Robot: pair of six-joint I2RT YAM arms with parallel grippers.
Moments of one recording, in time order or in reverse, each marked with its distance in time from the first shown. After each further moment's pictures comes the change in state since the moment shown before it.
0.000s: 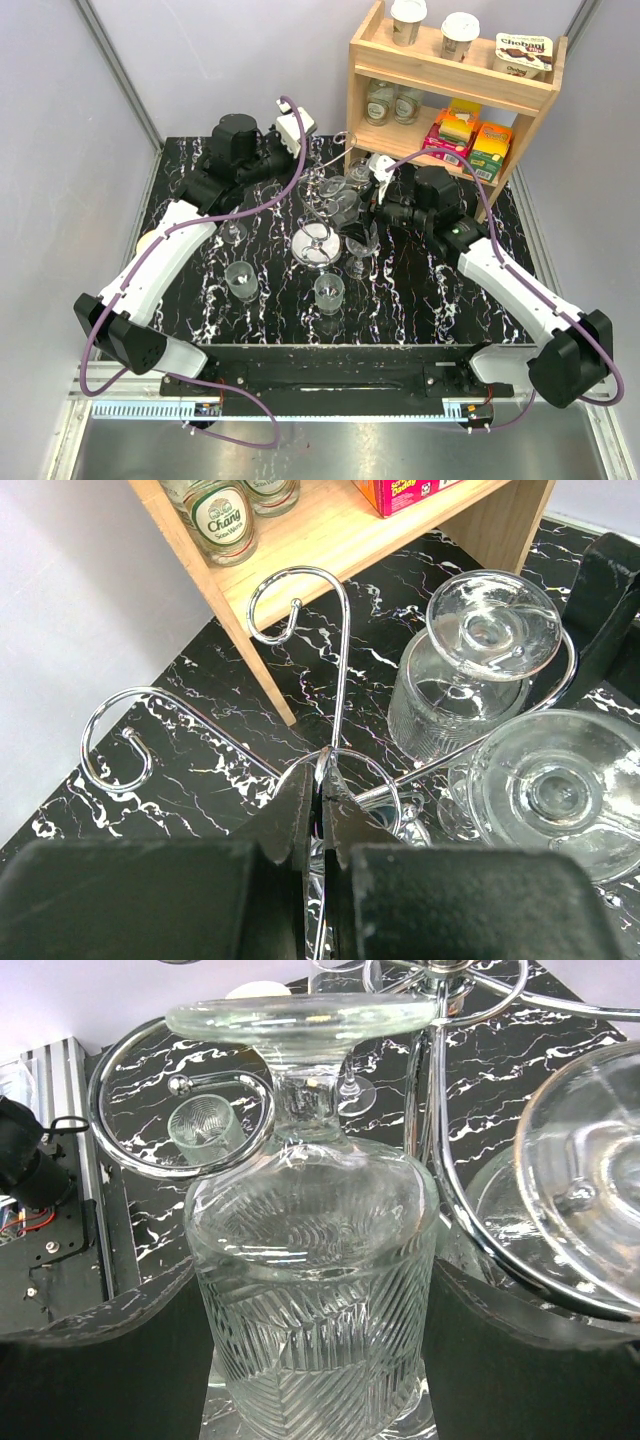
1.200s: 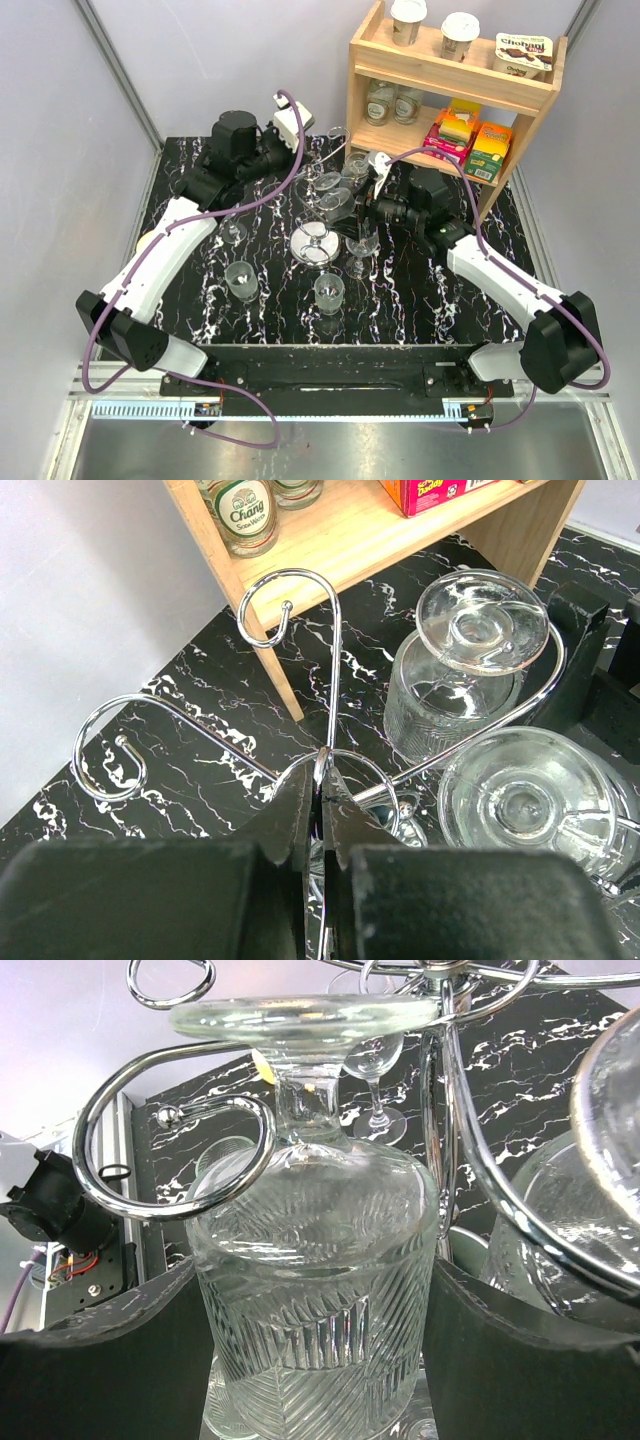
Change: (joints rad) left arm 0.004 0.019 0.022 -0.008 -0.030 -0.031; right arm 0.001 0.085 -0.060 0.255 -0.061 0.197
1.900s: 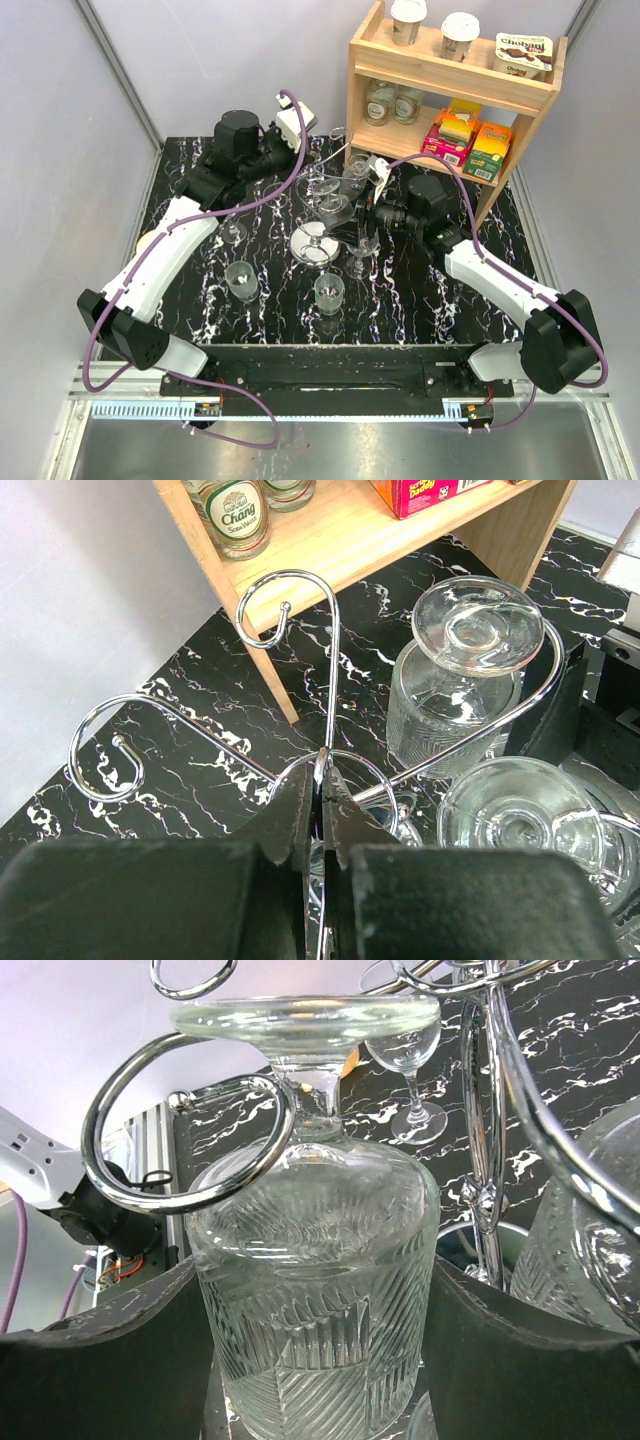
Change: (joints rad) left arm -0.004 0.010 0.011 -0.004 0.000 -0.003; right arm 0.008 -0.001 -0.074 0.111 -0.037 0.111
